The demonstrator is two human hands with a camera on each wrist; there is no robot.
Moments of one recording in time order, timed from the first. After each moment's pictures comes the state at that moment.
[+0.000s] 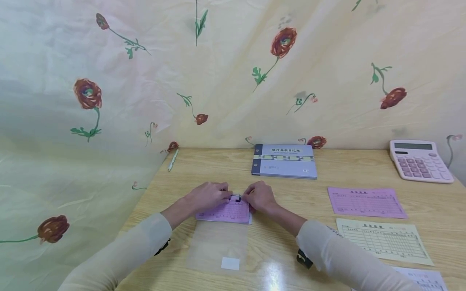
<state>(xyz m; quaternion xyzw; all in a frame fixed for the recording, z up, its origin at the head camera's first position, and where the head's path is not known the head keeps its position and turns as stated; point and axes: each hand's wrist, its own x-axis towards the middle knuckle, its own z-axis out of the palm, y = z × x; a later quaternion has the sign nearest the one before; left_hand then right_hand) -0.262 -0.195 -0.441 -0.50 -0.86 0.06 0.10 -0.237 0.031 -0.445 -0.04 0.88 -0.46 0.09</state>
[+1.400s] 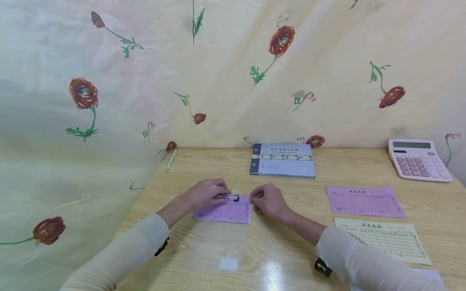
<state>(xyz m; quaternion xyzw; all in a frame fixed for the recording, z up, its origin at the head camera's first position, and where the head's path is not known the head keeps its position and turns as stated) -0.267 -0.197 -0.439 -0.43 -0.90 -0.06 0.01 -0.219 0.067 -0.440 -0.07 0.84 -0.53 0.11</state>
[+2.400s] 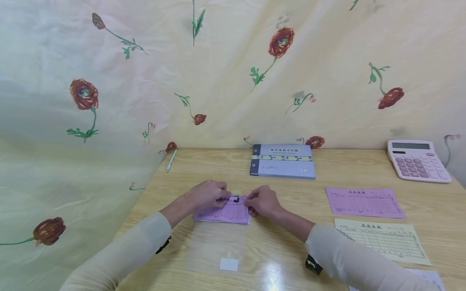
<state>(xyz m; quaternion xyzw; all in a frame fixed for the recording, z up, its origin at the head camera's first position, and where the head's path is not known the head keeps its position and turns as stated) -0.269 -0.189 -0.432 -0.48 -0.88 0.02 0.01 -0.215 0.049 -0.438 -0.02 0.83 -0.55 0.13</state>
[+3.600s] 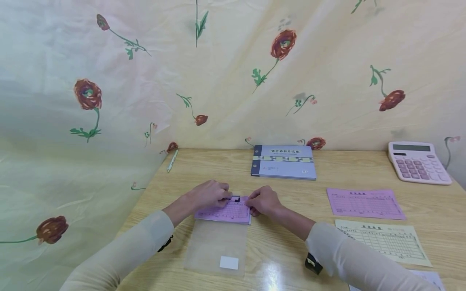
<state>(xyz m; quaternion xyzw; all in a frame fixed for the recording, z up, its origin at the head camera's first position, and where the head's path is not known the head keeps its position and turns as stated) -0.270 -0.186 -0.430 -0.51 -0.86 0.04 0.03 -0.220 0.047 -0.435 0.01 0.83 -0.53 0.15</state>
